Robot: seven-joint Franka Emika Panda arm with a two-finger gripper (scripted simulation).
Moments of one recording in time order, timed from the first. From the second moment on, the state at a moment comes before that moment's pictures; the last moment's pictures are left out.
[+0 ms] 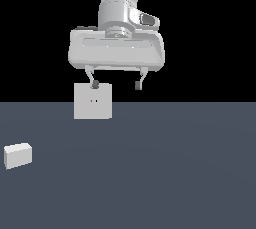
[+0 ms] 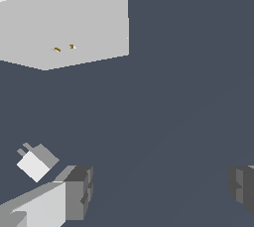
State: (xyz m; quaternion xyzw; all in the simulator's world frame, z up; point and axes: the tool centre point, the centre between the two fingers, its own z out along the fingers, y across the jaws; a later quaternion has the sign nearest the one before) arm -0.024 0.025 0.134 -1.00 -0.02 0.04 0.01
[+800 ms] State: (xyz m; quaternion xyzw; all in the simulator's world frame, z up) arm -0.029 0.067 0.117 -0.99 -0.12 0.01 0.02
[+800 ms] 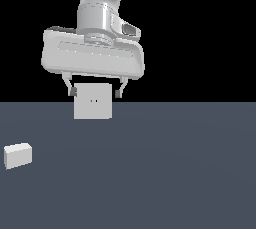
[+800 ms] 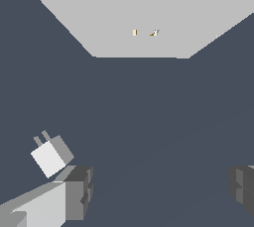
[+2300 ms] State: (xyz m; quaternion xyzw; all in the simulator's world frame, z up) arm -0.090 0.182 0.062 -0.91 -0.41 -0.08 0.03
